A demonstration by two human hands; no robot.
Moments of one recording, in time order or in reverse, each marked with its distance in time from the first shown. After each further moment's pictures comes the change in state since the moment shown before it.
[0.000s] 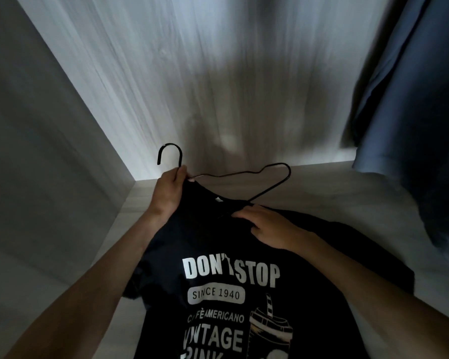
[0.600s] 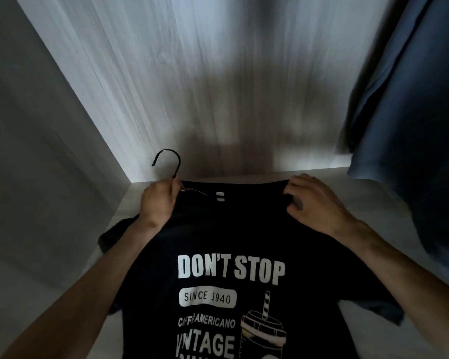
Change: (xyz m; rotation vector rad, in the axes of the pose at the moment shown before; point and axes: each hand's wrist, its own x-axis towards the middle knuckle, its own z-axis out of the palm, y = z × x) left_hand -0.003 -0.023 -0.009 0.493 0.125 0.274; right_hand -0.043 0.035 -0.083 -0.348 0.437 -0.022
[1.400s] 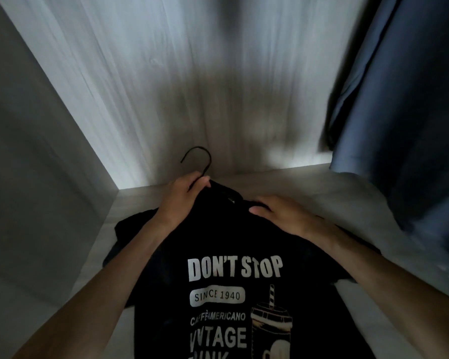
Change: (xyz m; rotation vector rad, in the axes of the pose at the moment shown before) left_hand -0.008 0.038 -0.014 -0.443 -0.245 0.143; right_hand 0.006 -0.070 0.016 0.203 -0.373 0.309
